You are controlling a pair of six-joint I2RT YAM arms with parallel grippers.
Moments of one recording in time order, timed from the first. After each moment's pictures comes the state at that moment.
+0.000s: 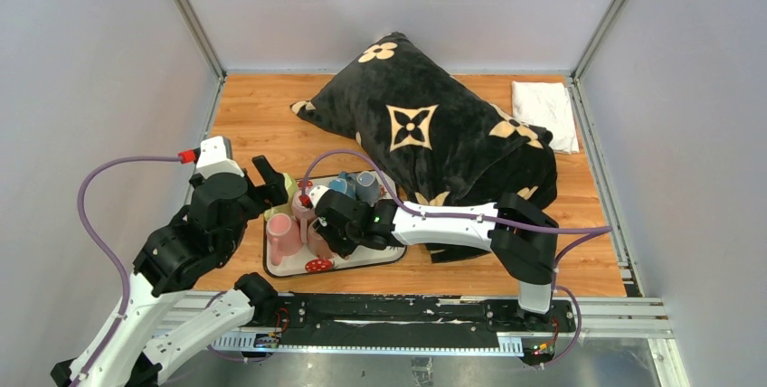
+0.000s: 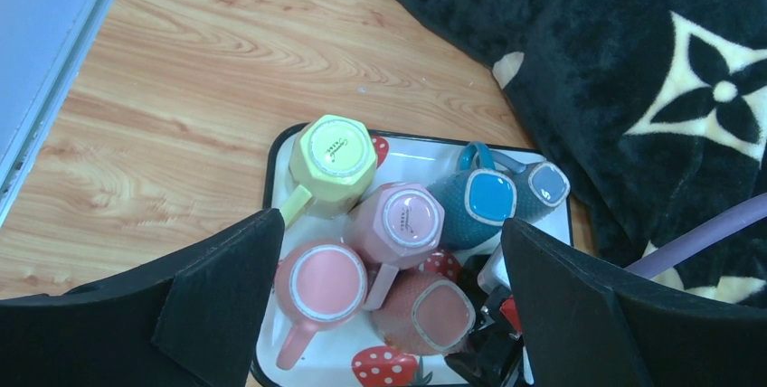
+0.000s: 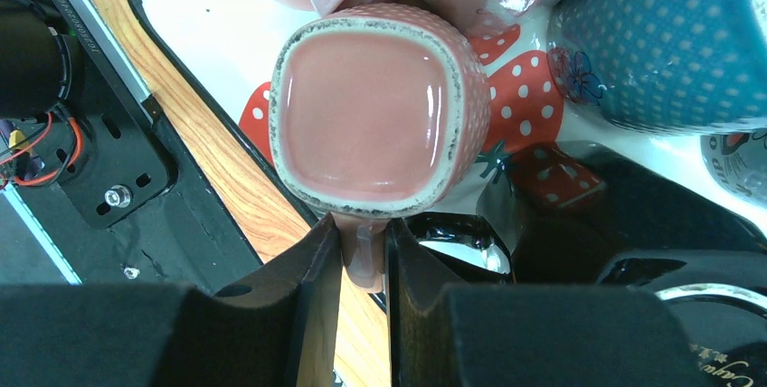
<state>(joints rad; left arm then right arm) -0.68 0.59 1.05 -0.96 -0.68 -0.61 1.26 1.85 1.35 -0.34 0.04 0.27</state>
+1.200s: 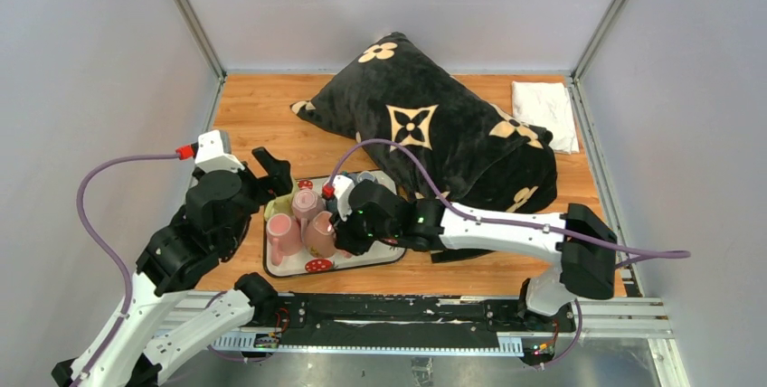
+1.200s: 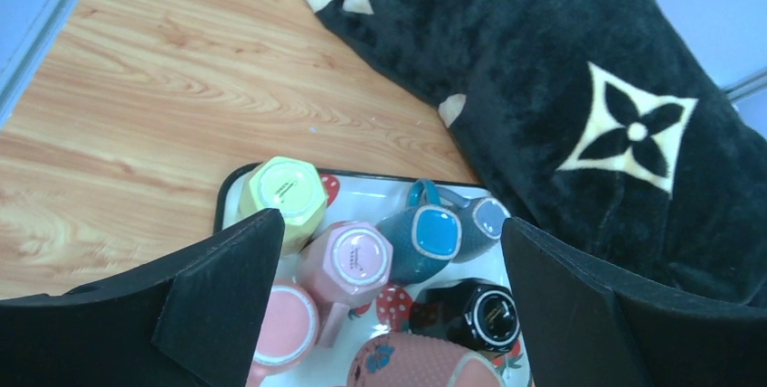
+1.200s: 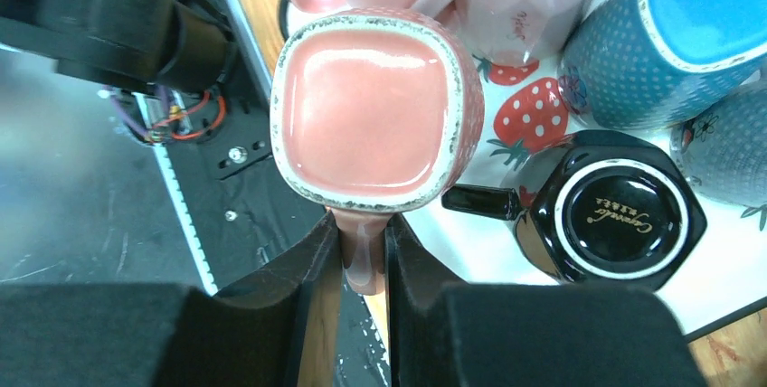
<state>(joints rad) -0.68 0.58 1.03 -0.81 -0.66 -0.59 1.25 1.58 1.18 -0.24 -0.07 0.25</state>
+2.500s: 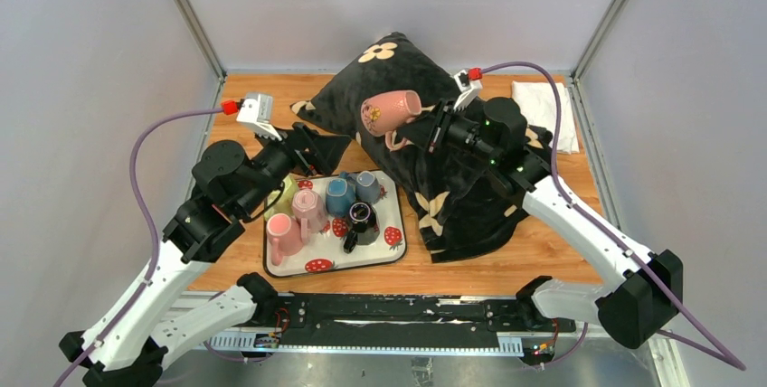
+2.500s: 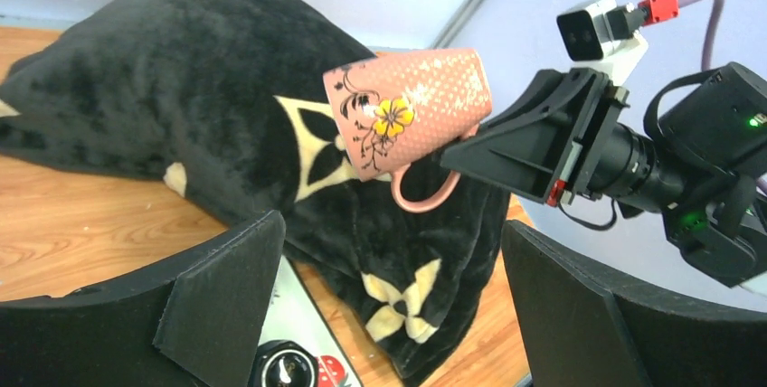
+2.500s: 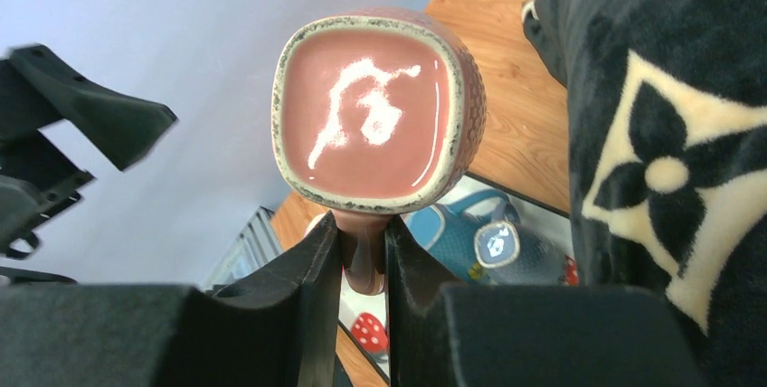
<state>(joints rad) -0.68 0.75 1.08 -0.33 -0.13 -0.50 0.59 1.19 1.05 0.07 -0.38 0.61</state>
